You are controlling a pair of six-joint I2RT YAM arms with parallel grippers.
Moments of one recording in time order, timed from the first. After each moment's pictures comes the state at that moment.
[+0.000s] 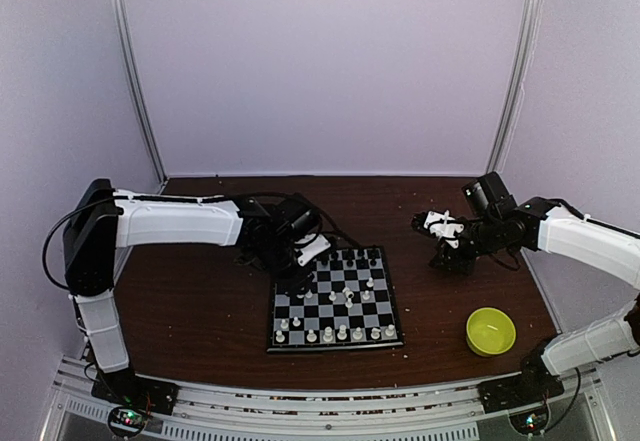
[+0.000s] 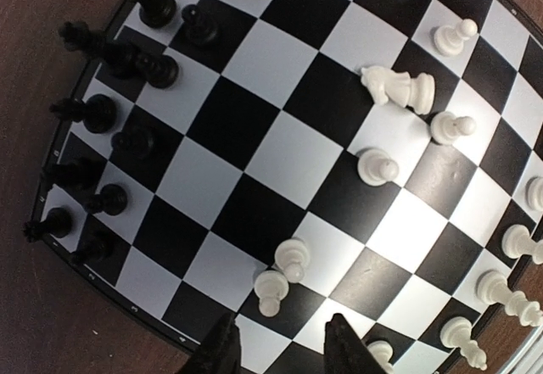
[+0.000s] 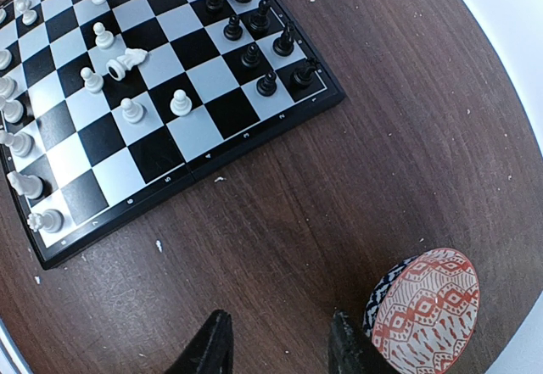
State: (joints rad) left arm -0.95 1.89 1.40 -0.71 -0.02 0.04; right arm 0.48 1.24 0.89 -0.59 -0.15 -0.60
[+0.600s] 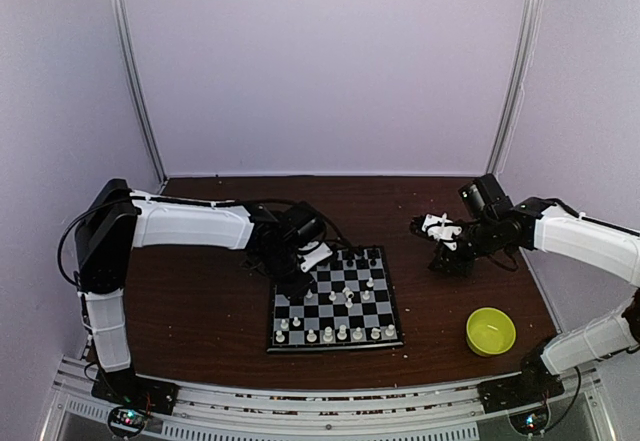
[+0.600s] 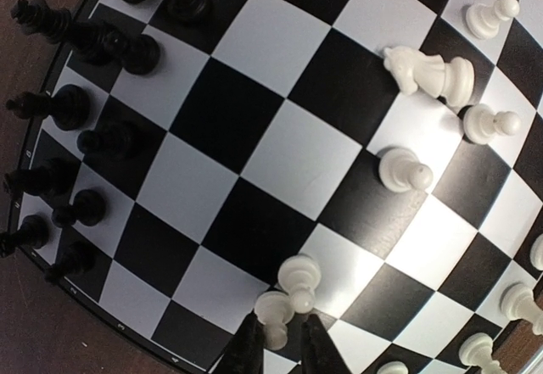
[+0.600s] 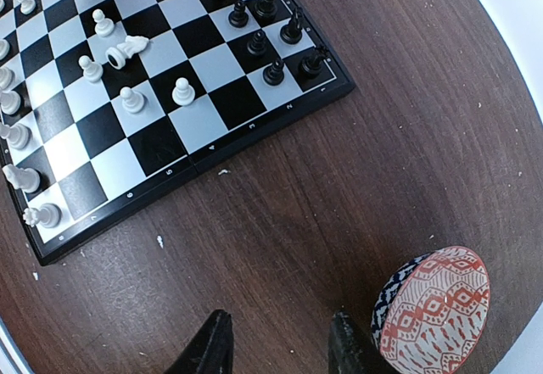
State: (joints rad) left arm -0.94 1.96 1.42 -0.71 -0.02 0.04; right arm 0.48 1.26 0.89 -0.59 -0.15 -0.60
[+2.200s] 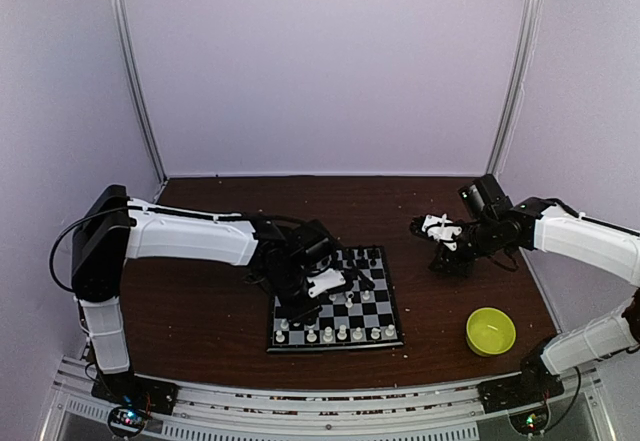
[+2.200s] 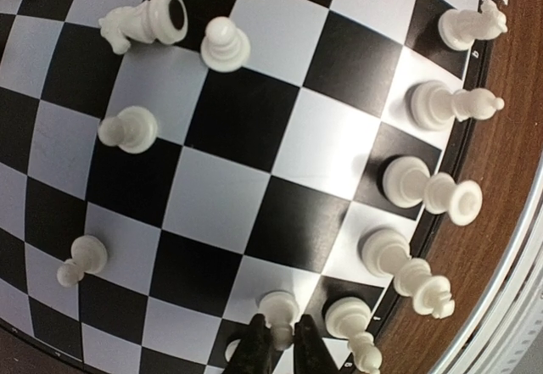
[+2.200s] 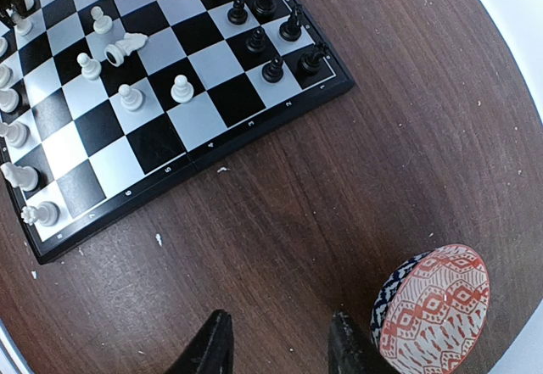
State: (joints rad) left arm -1.05 1.93 1.38 -0.76 0.15 0.12; right arm 0.49 1.26 0.89 -0.60 -0.14 -0.60
